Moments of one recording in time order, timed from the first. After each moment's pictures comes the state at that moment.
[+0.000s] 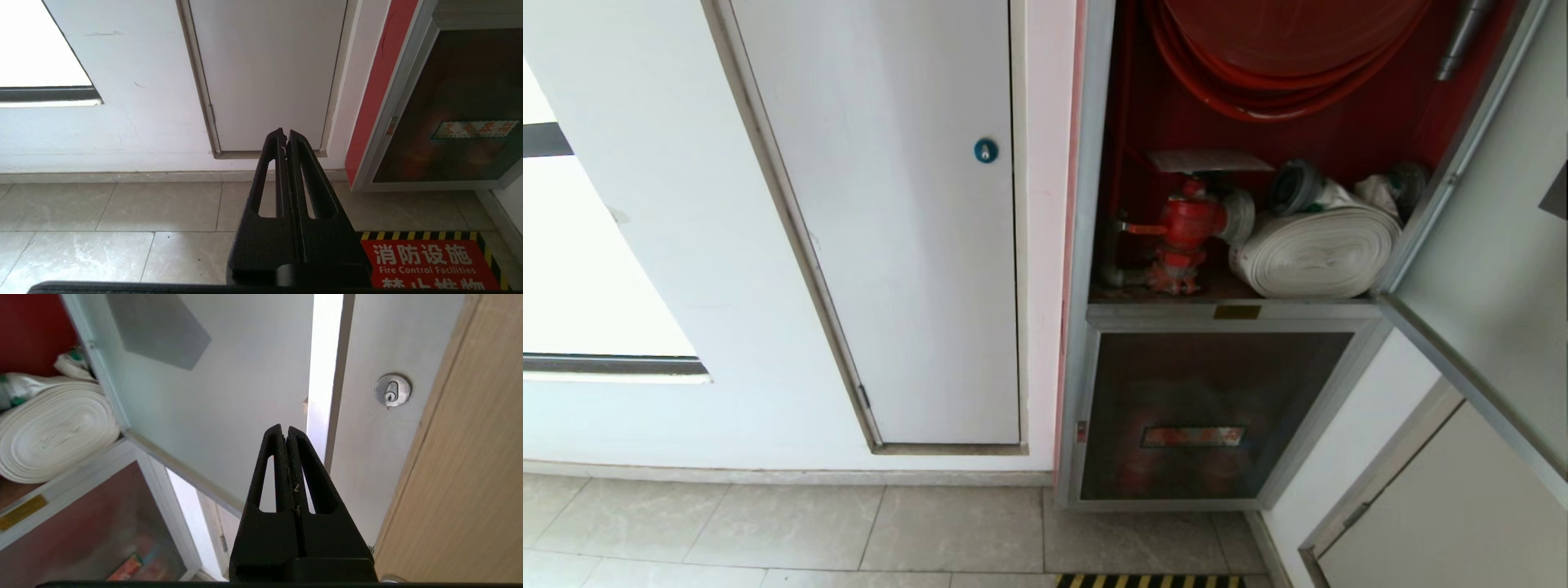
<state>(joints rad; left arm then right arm) 0.01 0.00 0.00 0.00 -0.03 0.01 -0.47 0.60 -0.65 -0.07 -0.55 0.09</state>
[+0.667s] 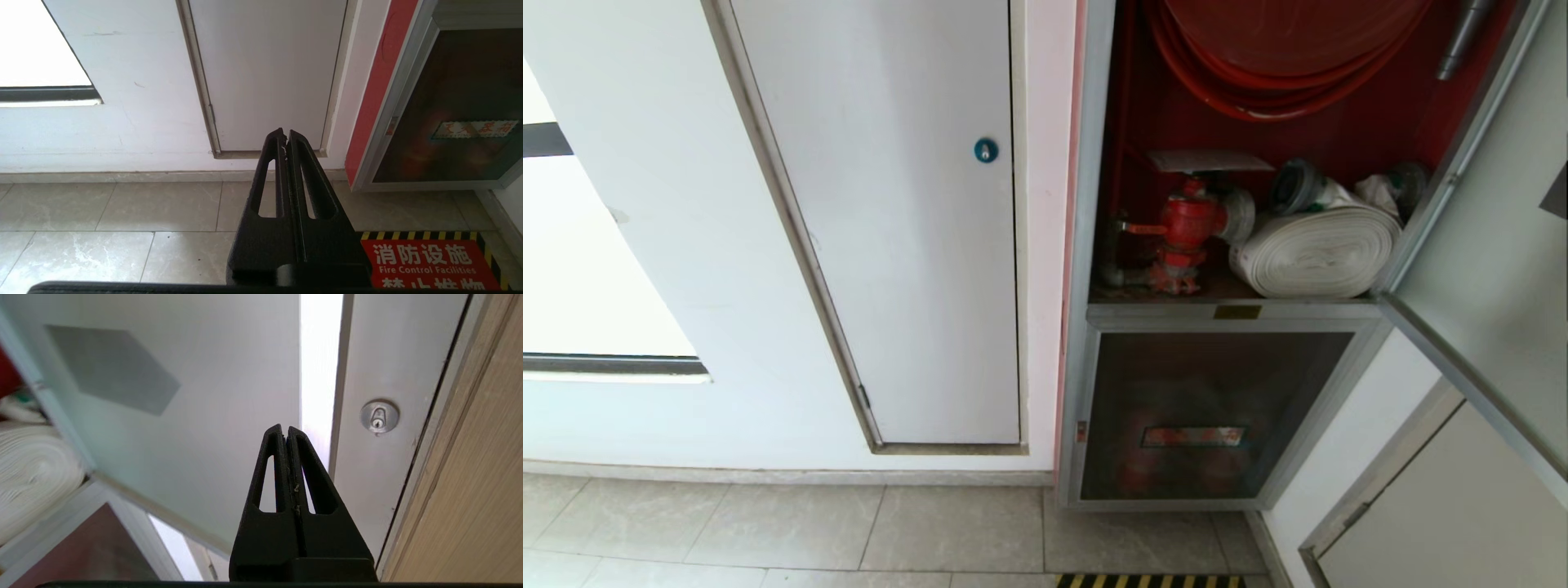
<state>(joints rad) 0.01 0.00 0.00 0.00 -0.03 0.01 -0.71 0.85 -0.73 -0.24 -0.45 0.13</state>
